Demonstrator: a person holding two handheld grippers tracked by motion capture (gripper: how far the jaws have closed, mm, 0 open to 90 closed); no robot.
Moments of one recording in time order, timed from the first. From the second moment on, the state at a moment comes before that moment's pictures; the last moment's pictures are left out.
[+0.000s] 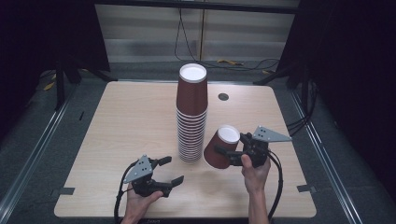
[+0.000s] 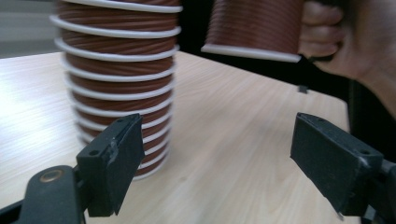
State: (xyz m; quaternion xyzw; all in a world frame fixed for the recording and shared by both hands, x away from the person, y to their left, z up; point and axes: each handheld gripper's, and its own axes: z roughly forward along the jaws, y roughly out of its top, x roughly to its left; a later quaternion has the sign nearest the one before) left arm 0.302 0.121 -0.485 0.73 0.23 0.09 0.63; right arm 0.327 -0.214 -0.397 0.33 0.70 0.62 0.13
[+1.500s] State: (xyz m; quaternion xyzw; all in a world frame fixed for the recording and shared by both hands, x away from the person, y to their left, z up) left arm 0.308 0.075 -0.481 0.75 0.16 0.05 0.63; right arm 0.313 -0.156 -0.438 0.25 0.73 0.63 0.05
